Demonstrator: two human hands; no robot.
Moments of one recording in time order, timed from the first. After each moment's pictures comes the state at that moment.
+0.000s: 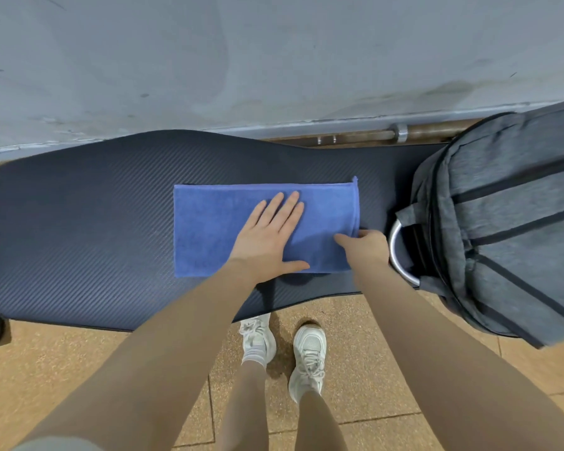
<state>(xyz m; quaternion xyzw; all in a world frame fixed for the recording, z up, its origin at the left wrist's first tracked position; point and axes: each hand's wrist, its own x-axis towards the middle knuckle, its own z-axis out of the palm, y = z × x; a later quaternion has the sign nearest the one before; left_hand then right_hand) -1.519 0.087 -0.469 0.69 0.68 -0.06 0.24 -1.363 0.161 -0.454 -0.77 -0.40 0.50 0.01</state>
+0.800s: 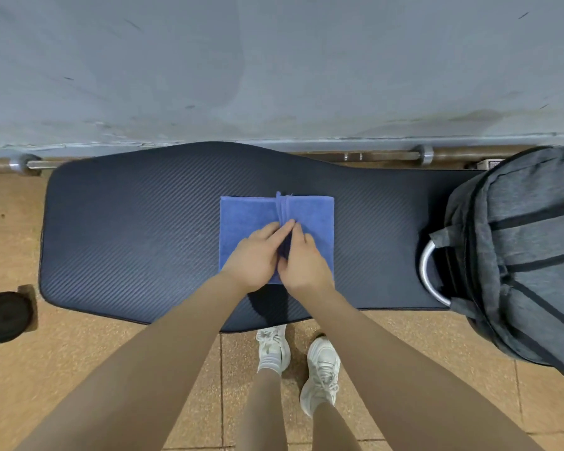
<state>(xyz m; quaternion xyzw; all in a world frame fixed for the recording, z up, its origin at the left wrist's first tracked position) -1.579 0.047 -0.451 0.54 0.72 0.11 0.42 -1.478 0.097 -0.428 -0.50 -0.73 0.43 -0.16</state>
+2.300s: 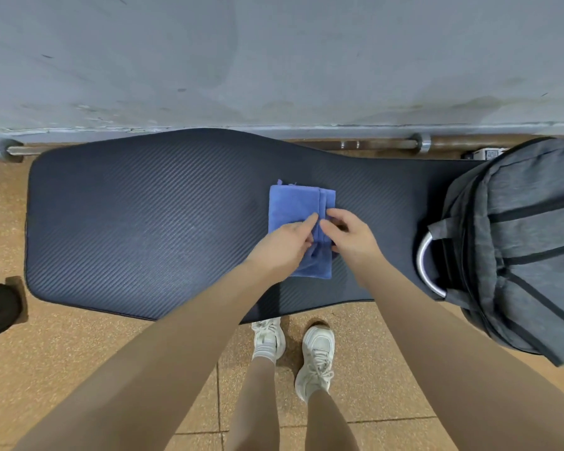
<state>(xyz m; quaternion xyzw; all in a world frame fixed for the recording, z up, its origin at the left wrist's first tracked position) -1.548 0.082 -0.436 0.58 0.69 0.07 0.43 -1.428 0.150 -0.440 -0.60 -0.54 0.58 0.01</state>
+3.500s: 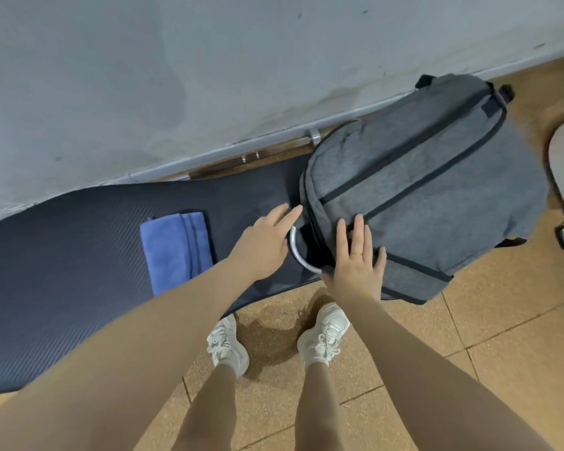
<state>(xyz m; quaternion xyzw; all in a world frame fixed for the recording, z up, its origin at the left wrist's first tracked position) -1.399 0.177 -0.387 0.68 0.61 0.00 0.41 -1.218 0.155 -0.404 -0.65 -0.72 0.14 -0.19</state>
